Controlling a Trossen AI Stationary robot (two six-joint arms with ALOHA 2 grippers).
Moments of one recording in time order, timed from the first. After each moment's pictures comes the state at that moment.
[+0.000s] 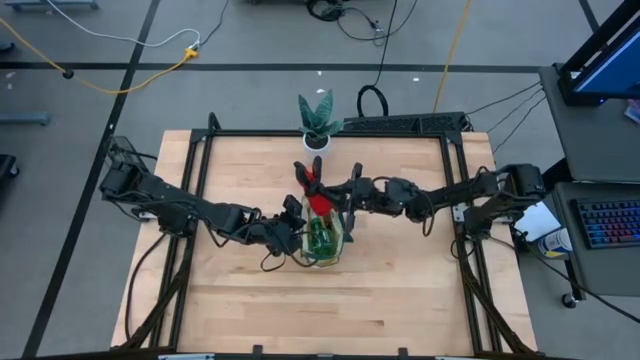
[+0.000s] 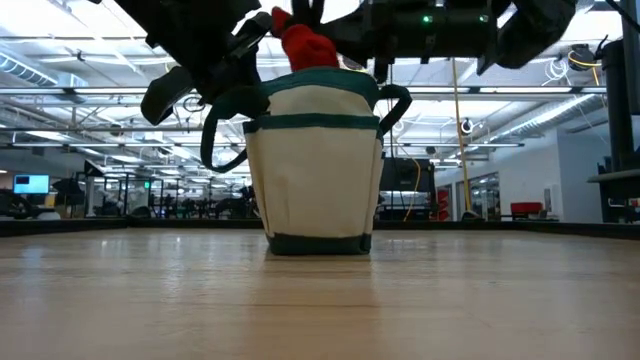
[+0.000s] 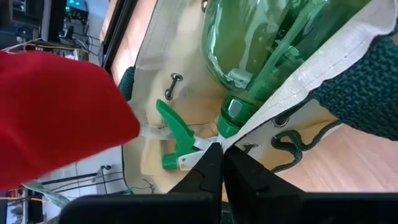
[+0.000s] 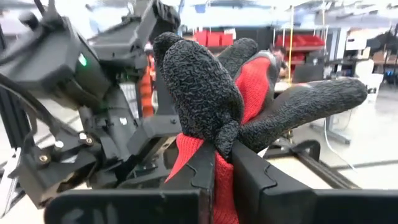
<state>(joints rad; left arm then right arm) -0.26 1.49 0.93 -0.20 -0.53 0.74 -0.01 1.55 0.72 0.98 0.12 0.04</state>
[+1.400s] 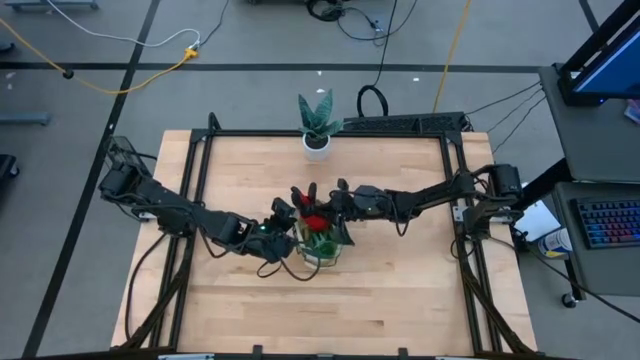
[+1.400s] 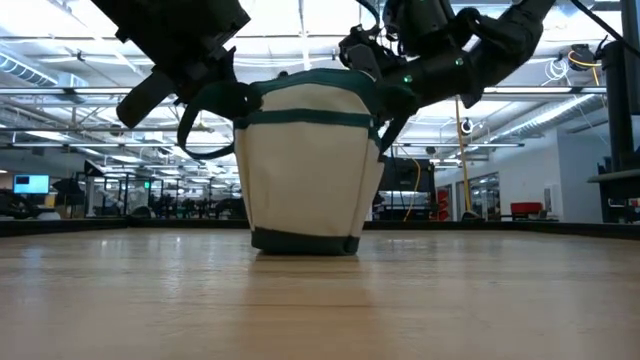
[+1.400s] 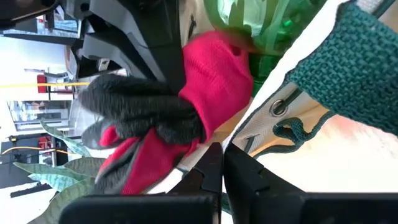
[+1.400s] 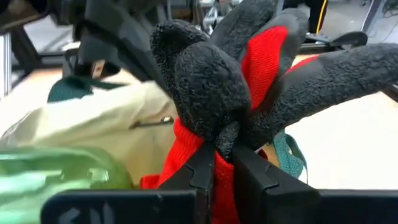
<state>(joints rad) -0.34 1.49 0.93 -0.35 -0.75 0.57 -0.01 1.74 0.79 0.58 0.03 0.06</state>
